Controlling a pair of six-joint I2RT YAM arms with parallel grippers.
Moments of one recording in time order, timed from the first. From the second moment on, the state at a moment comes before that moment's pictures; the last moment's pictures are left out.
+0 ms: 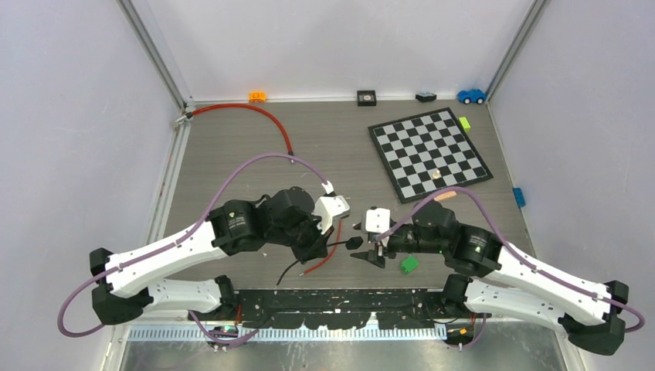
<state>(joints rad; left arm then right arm) -1.17 1.10 1.19 -0.87 0.13 -0.18 1.07 0.72 0.78 -0.40 -0.29 -0.31</state>
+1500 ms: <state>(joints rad) -1.17 1.11 1.19 -0.76 0.16 -0.24 1.09 0.87 0.78 -0.22 -0.38 -0.37</state>
